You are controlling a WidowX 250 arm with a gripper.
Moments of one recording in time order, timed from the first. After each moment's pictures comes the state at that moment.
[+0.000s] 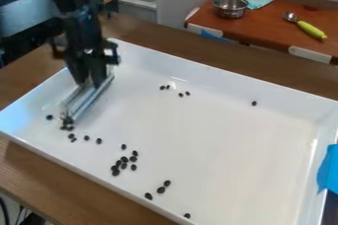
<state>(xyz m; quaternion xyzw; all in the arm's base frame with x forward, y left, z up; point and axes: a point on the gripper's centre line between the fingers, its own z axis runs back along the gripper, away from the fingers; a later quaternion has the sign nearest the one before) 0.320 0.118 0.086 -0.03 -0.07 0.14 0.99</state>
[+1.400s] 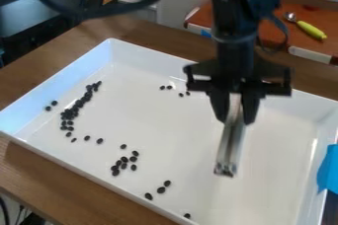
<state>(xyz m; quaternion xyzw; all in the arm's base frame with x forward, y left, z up) 0.305 -0.118 0.126 -0.08 -0.12 0.12 0.98</state>
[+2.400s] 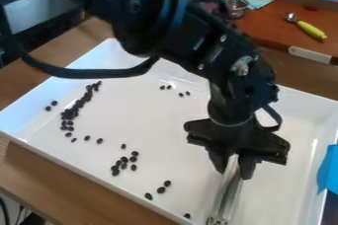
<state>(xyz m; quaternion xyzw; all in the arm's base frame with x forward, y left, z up) 0.282 -0.121 0.068 -0.04 -0.17 0.07 0.98</state>
